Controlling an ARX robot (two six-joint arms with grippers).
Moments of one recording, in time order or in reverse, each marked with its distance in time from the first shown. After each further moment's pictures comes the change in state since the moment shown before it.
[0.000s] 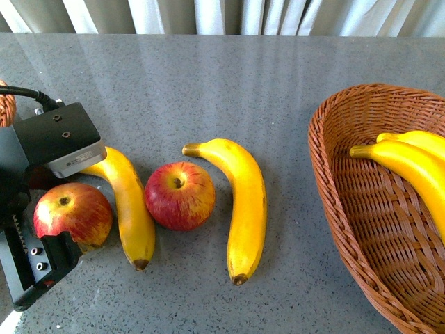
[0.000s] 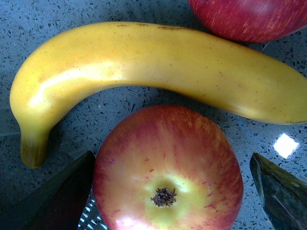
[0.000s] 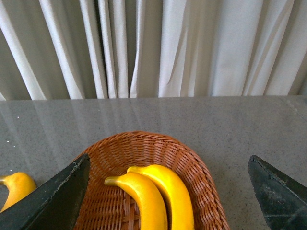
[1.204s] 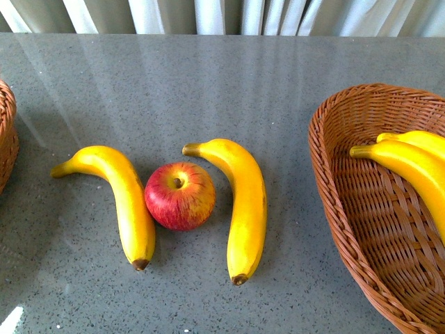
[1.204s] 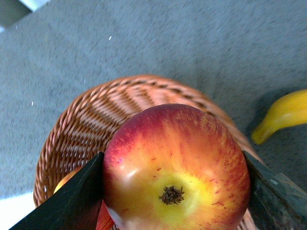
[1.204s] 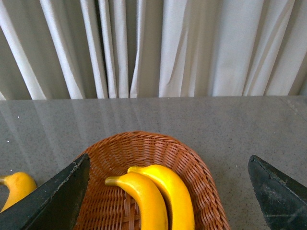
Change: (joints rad) left arm 0.445 -0.148 0.254 -0.146 0.006 -0.092; right arm 0.000 0.000 0.000 0.000 0.000 0.000
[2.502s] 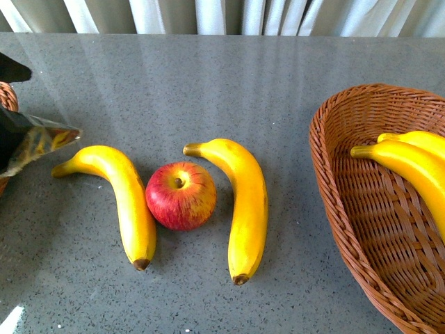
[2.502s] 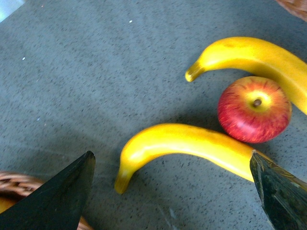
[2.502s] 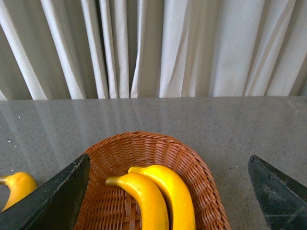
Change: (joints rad) left arm -0.355 -0.125 -0.185 0.097 0.203 -0.020; right arm 0.000 0.000 0.000 0.000 0.000 0.000
